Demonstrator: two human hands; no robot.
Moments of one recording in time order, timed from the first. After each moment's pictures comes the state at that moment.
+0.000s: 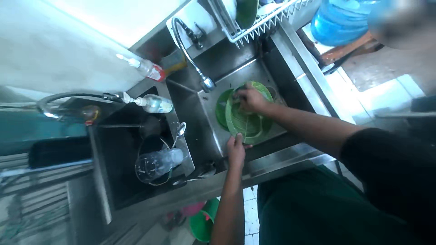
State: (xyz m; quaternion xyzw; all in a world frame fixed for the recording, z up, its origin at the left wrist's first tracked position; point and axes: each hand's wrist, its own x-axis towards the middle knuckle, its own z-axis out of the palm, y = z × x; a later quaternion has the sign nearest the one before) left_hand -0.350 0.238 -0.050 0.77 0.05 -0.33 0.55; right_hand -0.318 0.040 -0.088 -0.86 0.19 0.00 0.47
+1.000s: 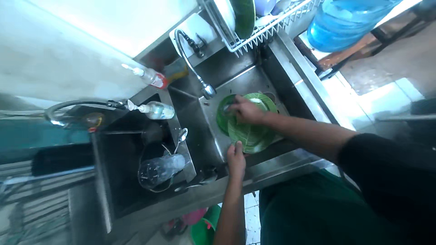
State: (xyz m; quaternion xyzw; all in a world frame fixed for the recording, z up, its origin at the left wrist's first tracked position) left_hand -0.357 0.250 -0.040 0.80 0.03 -0.31 0.51; right_hand -0.314 0.059 -0.092 -0.88 0.08 -0.06 0.47
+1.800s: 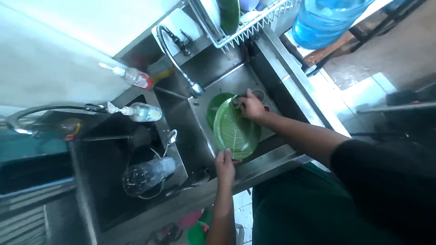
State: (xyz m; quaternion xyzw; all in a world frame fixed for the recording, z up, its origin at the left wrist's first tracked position) left_hand -0.362 0.278 -0.039 0.79 0.02 -0.31 0.53; right_hand -0.344 0.044 -0.103 -0.85 0.28 0.03 0.45
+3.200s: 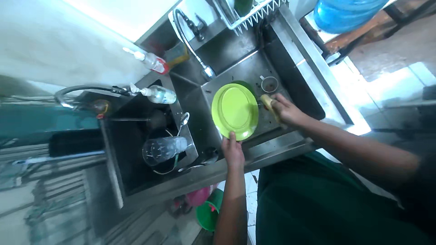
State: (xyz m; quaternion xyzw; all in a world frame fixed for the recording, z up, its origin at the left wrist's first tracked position) left_hand -0.380 0.273 -0.046 0.65 0.08 -0.22 0.72; right_hand -0.451 0.068 -0.054 -0.65 0.34 0.04 0.68
